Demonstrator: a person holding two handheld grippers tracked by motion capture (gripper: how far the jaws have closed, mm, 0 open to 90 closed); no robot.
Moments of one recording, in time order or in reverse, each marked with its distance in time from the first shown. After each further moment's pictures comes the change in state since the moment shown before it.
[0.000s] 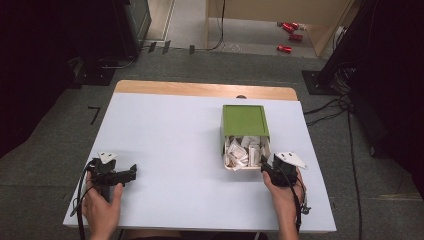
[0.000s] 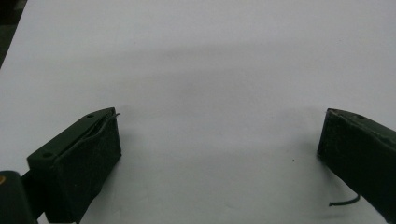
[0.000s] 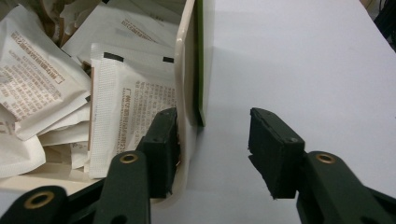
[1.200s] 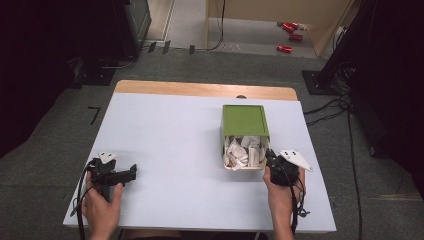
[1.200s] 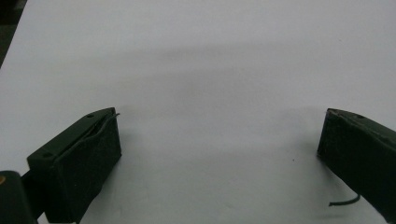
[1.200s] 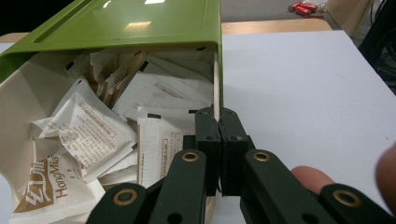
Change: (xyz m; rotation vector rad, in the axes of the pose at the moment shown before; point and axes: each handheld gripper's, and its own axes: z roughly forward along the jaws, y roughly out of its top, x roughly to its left) left arm 0.000 0.000 0.000 0.000 0.000 0.000; right arm 0.015 0.020 -0.024 -0.096 0.007 0.083
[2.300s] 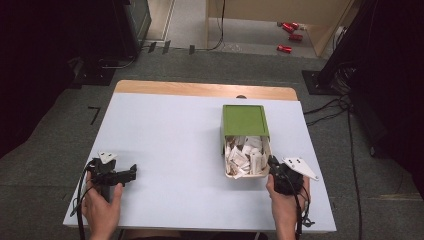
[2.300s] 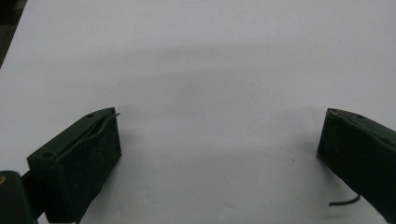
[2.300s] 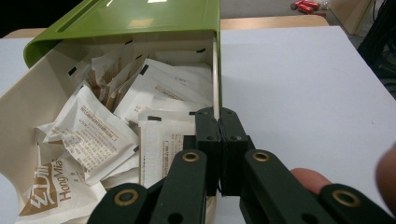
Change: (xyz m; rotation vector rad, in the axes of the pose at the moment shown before) left arm 0.000 0.000 0.000 0.000 0.000 0.000; right arm -0.001 -0.007 -0.024 0.010 0.011 -0.002
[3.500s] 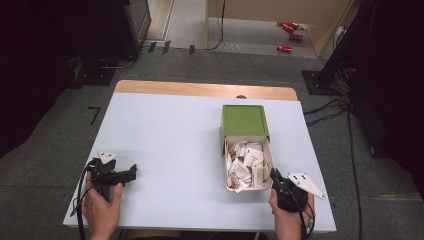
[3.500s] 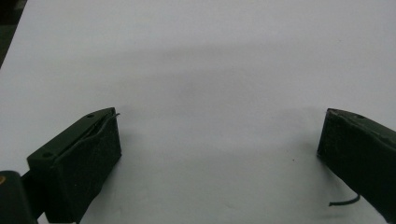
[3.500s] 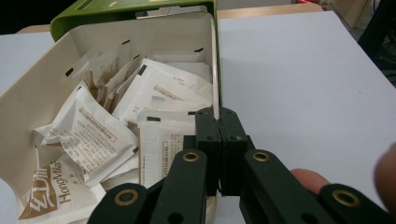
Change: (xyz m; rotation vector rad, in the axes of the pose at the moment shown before) left arm 0.000 0.000 0.000 0.000 0.000 0.000; right arm -0.001 -0.022 -0.031 0.001 0.007 0.027
